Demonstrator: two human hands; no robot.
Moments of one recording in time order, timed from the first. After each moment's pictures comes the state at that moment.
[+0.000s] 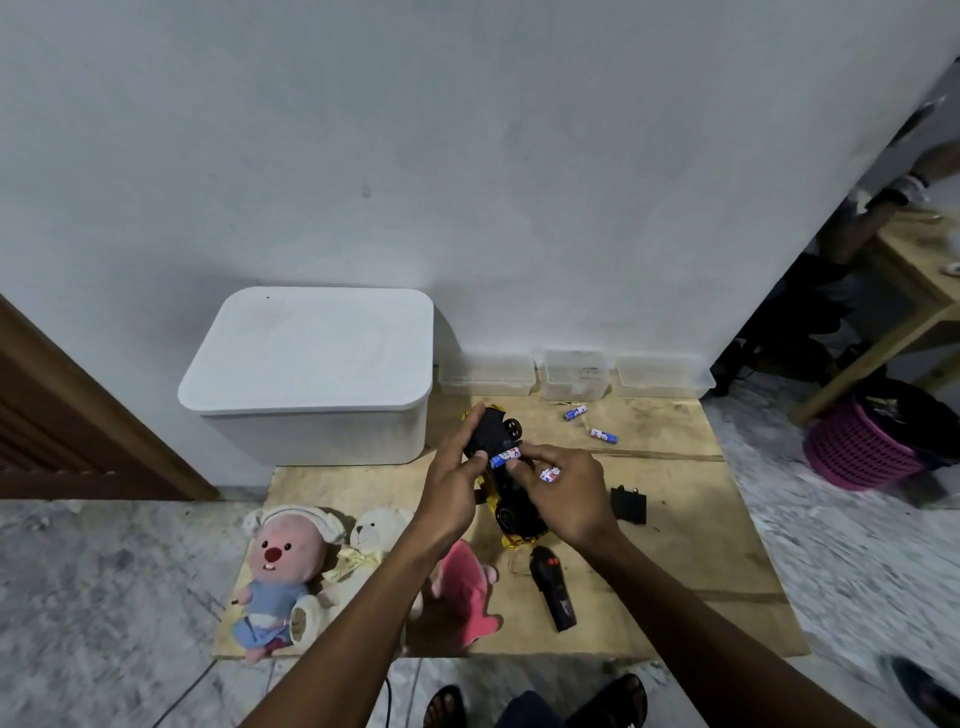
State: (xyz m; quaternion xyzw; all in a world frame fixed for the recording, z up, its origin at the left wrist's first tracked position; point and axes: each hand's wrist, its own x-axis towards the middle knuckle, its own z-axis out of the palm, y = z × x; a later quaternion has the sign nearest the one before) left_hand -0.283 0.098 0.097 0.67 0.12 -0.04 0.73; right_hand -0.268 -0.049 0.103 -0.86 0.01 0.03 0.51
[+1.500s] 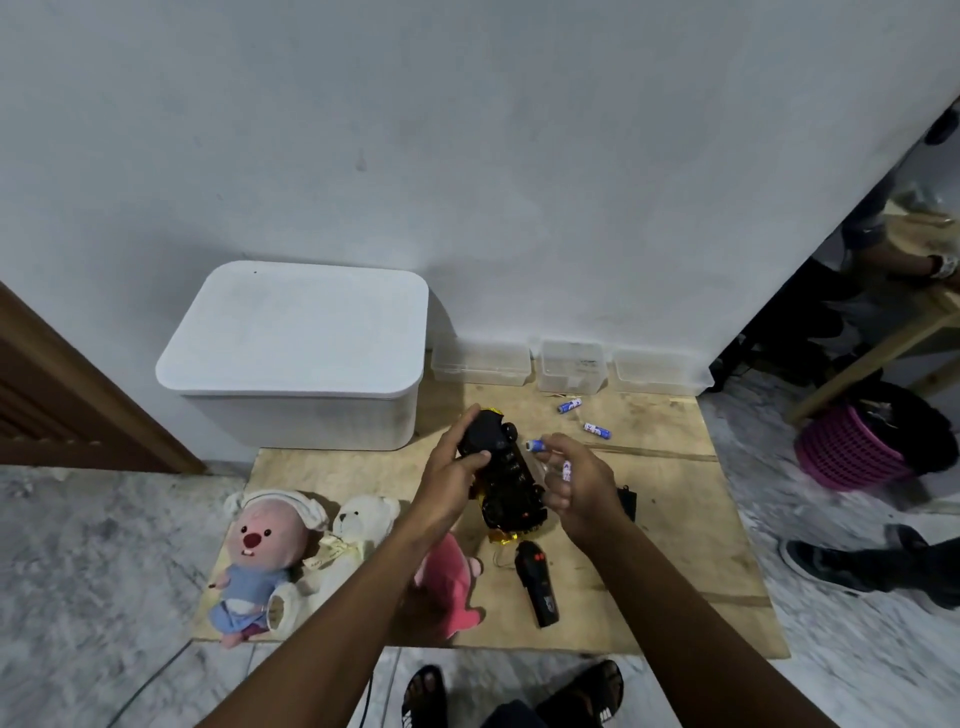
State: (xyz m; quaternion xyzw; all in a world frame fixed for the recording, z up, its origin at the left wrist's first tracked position) left_hand -0.262 0.093 0.062 0.64 0.15 -0.07 0.75; right_hand -0.242 -0.069 0.089 -0.55 0.27 0.18 0.77
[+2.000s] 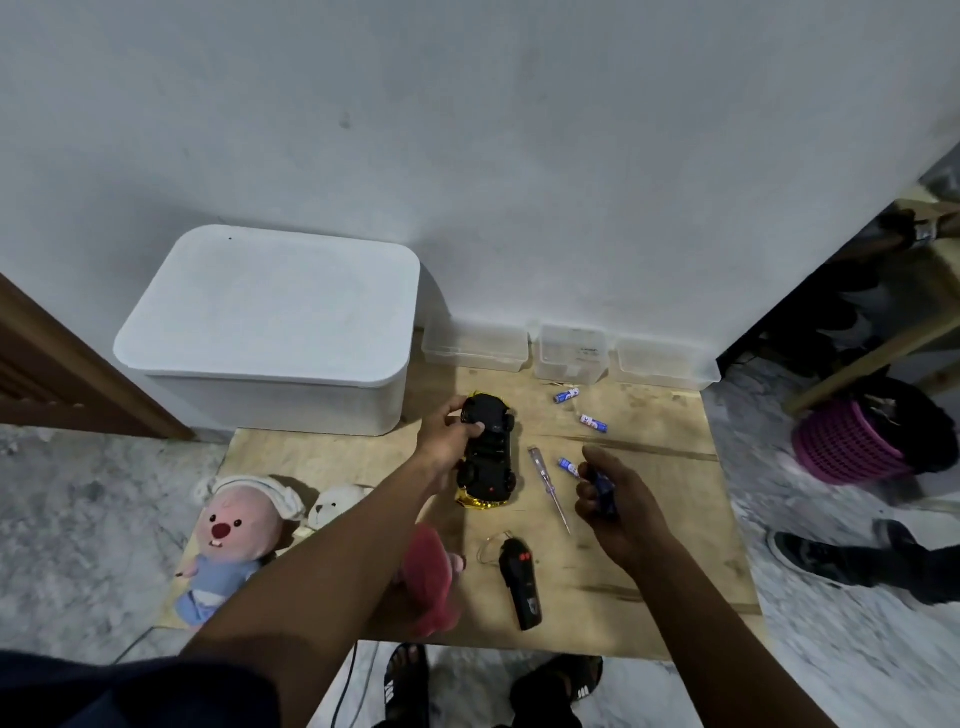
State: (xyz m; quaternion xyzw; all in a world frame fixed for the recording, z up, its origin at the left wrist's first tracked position) left_hand -0.183 0.091 -0.006 0.61 0.29 -0.14 0.73; right_hand -0.227 -0.132 0.059 -0.52 0.29 0.21 0.78
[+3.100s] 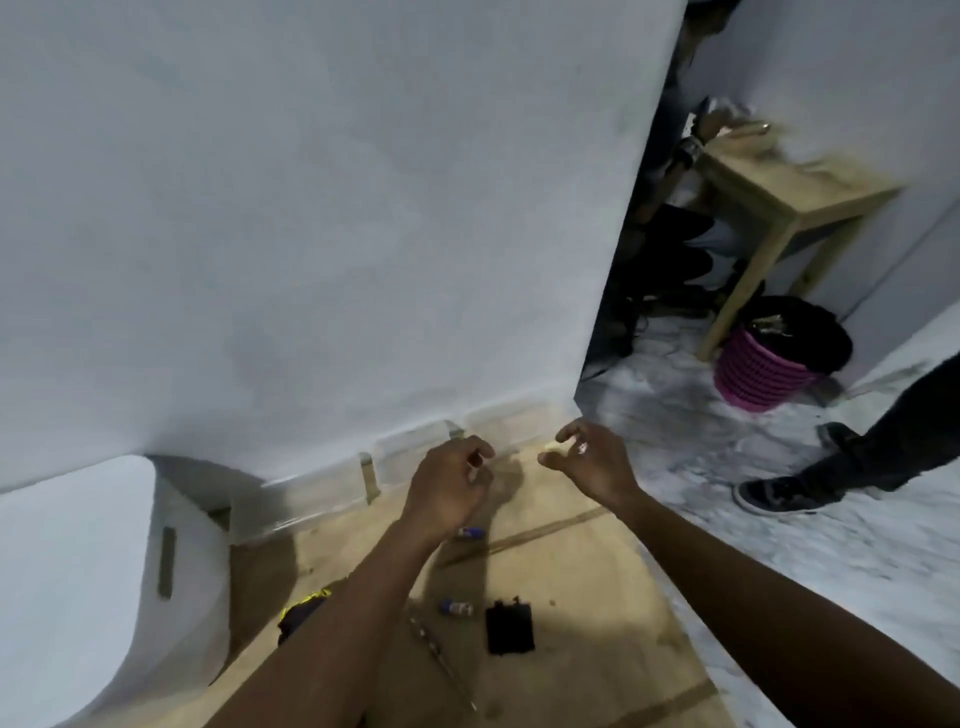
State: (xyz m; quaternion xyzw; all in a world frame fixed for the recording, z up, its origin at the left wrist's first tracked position) left_hand -0.036 -0.104 0.038 0.92 -0.12 -0.11 0.36; right_hand -0.050 -0.323 0.018 -0.88 0.19 0.01 0.44
